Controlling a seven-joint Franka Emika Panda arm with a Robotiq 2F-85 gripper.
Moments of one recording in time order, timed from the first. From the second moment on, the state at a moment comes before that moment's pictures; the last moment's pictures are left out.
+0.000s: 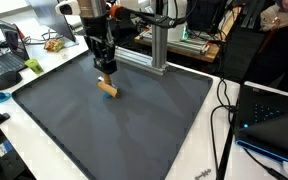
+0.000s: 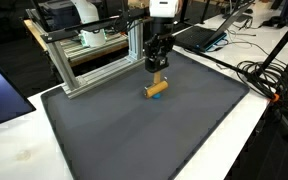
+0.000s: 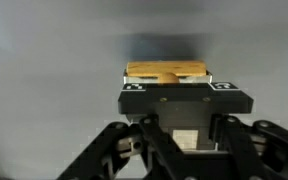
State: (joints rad) arm -0.01 0.31 0.00 -1.98 -0.11 2.38 0.14
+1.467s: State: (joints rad) arm 0.00 0.36 -0.01 -1.89 -0.11 2.29 0.11
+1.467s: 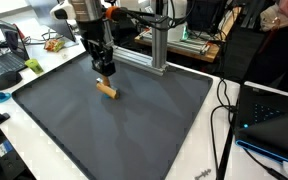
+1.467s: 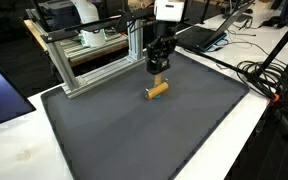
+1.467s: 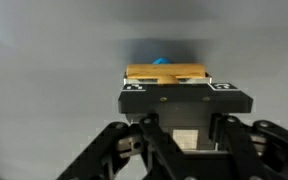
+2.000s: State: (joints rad) arm 0.00 0.38 0.00 -1.88 -0.11 2.22 0.10
